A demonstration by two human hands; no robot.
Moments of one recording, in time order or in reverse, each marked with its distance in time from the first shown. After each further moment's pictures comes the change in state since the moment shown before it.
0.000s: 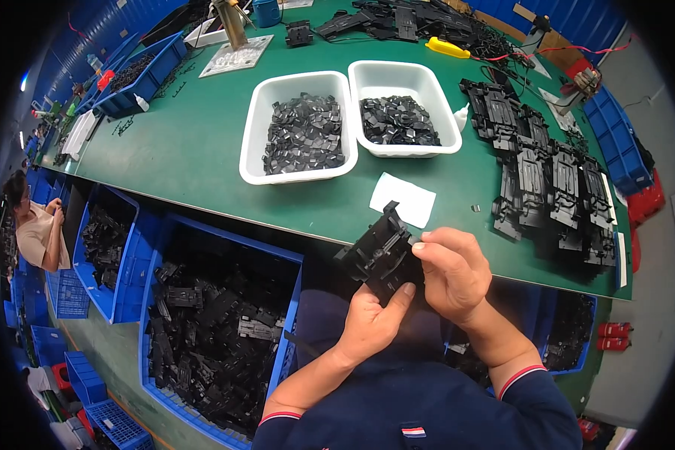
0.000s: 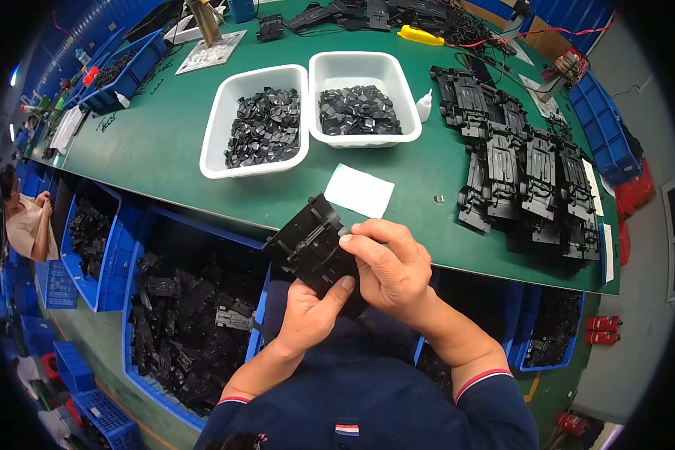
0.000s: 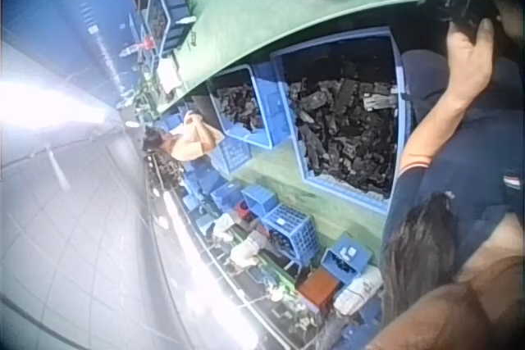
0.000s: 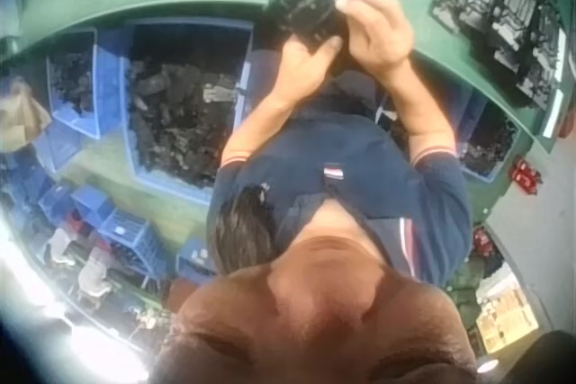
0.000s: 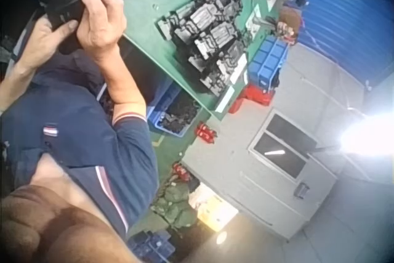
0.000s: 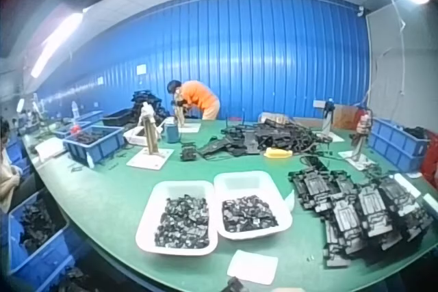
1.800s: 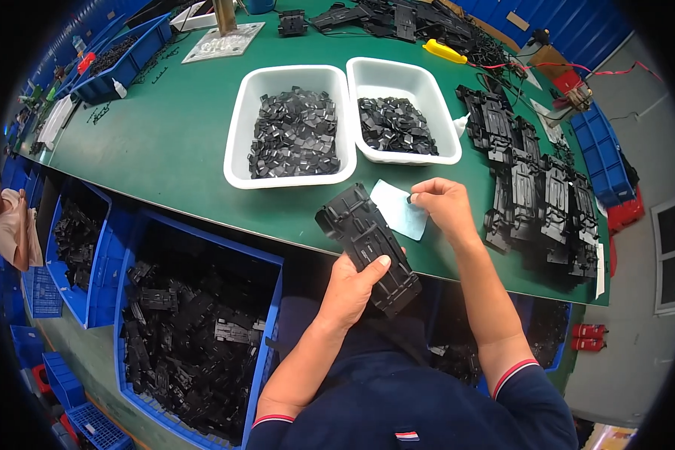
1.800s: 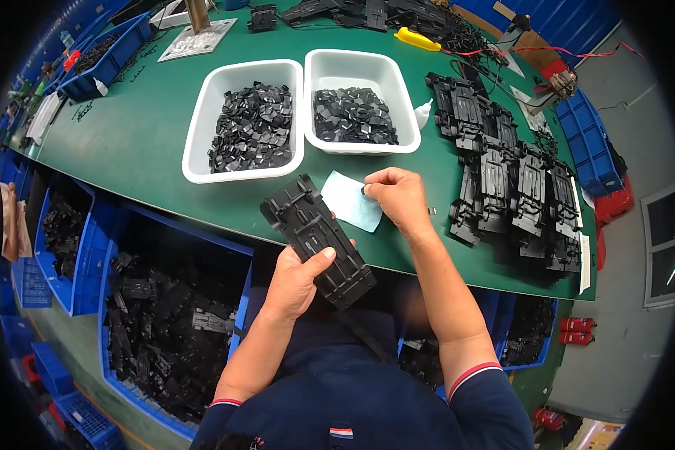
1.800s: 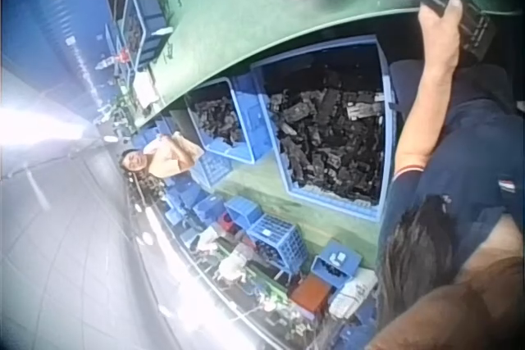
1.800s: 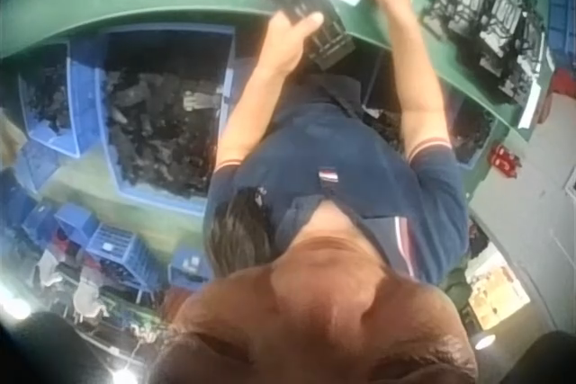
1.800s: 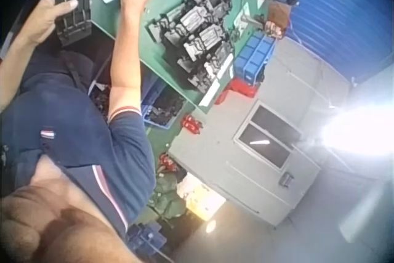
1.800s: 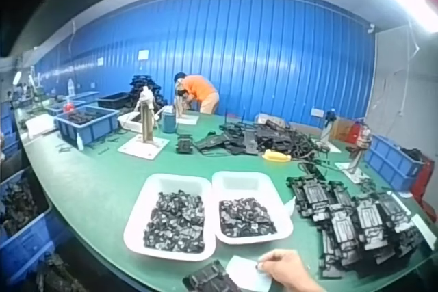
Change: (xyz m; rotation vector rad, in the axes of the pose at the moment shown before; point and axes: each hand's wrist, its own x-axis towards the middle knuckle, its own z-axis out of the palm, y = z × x) left_hand 0.060 -0.024 -0.034 -0.415 -0.017 -0.253; right_hand 0.013 0.116 0.038 0.280 -0.254 1.220
